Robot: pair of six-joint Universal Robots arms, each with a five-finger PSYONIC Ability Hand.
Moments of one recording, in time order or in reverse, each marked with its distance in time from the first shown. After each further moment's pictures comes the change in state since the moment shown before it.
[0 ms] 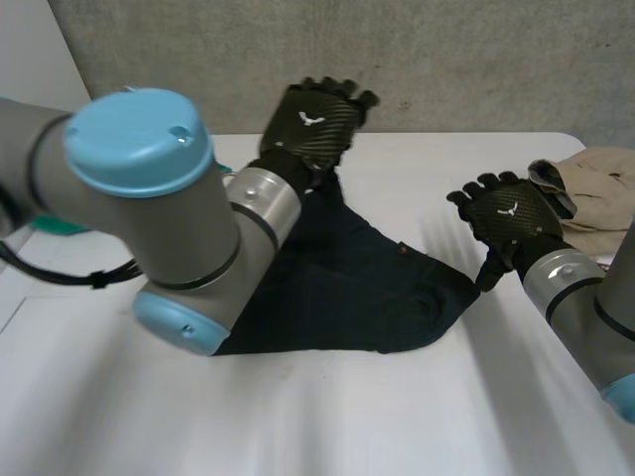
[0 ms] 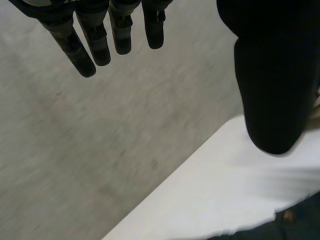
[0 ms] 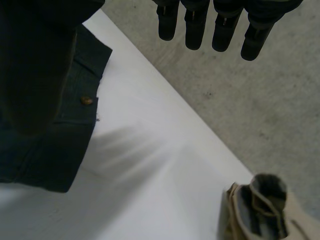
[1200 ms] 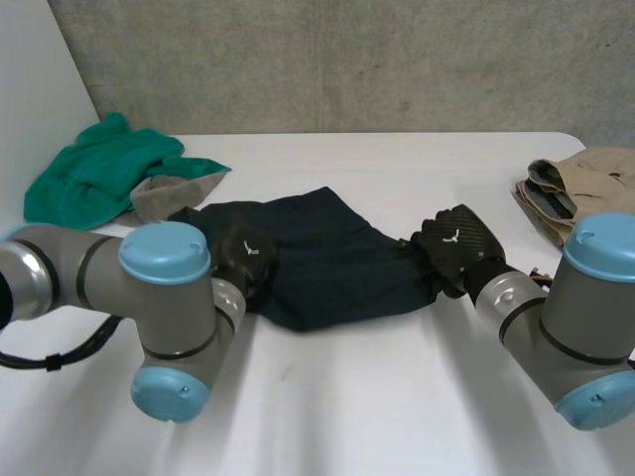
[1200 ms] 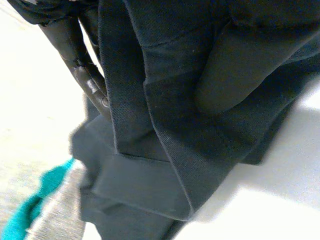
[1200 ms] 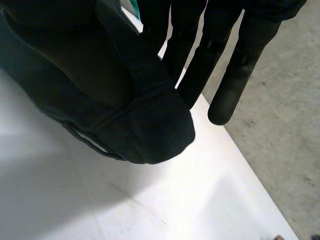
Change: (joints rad) left arm 0.134 -0.150 -0.323 0.140 -0.119 0.489; right arm 0.081 0.169 -0.032 -0.106 -0.071 -0.131; left_hand 0.945 0.971 0.958 0.980 0.936; right_hand 0.892 0.938 0.953 0.981 0.964
